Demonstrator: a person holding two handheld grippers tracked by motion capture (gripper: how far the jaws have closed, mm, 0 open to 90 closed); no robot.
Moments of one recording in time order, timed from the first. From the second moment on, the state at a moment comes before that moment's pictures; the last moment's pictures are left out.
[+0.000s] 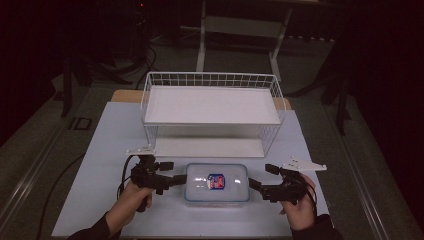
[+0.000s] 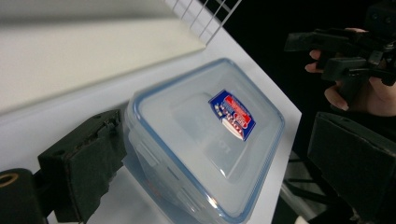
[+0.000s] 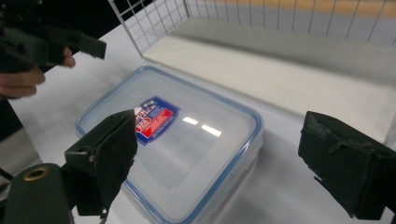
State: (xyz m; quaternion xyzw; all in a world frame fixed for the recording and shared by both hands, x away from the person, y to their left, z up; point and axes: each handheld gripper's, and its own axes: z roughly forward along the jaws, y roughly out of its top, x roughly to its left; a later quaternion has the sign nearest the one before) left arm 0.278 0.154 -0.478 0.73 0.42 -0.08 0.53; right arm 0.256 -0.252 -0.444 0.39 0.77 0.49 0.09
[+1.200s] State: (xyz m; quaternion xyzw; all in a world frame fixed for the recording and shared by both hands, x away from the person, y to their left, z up) left arm 0.303 0.152 -0.535 0.65 0.54 -0.29 0.45; right arm 0.311 -0.254 -0.517 0.55 0.69 0.41 -0.25
